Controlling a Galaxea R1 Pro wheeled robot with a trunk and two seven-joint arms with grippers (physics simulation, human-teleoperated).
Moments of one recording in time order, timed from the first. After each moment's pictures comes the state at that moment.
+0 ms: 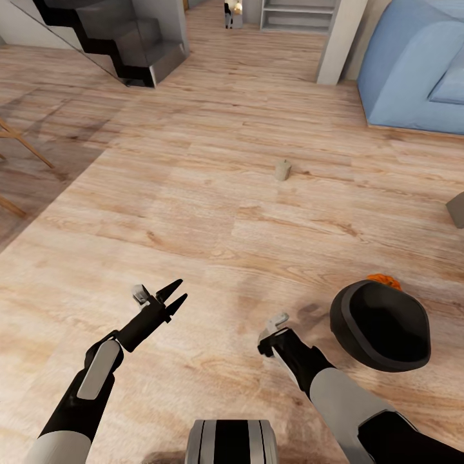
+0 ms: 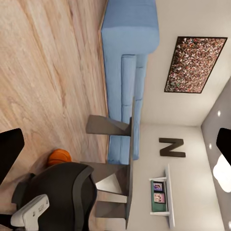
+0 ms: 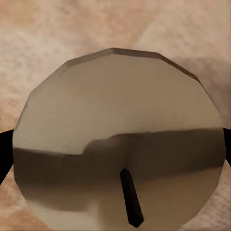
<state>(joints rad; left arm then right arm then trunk) -0.49 0.03 0.13 -1.11 1.05 0.70 -0.71 -0.83 0.12 0.33 -0.40 0.10 0.47 -0.06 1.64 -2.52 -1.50</state>
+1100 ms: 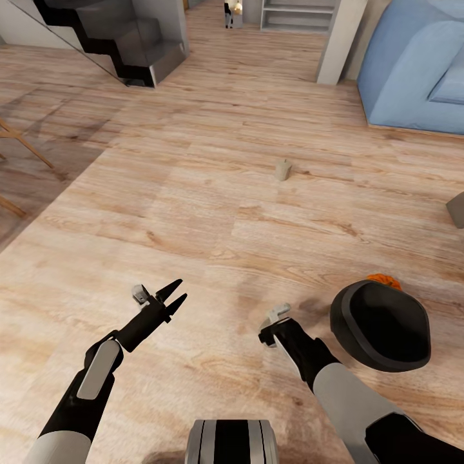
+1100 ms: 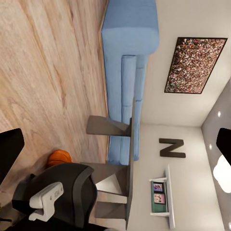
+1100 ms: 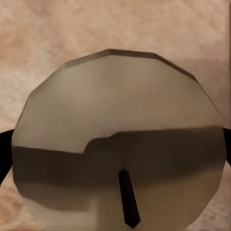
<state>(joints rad) -0.49 0.03 0.13 -1.11 1.05 0.70 -0.71 -0.83 0.10 0.33 -0.53 0.08 0.56 -0.06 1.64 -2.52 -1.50</state>
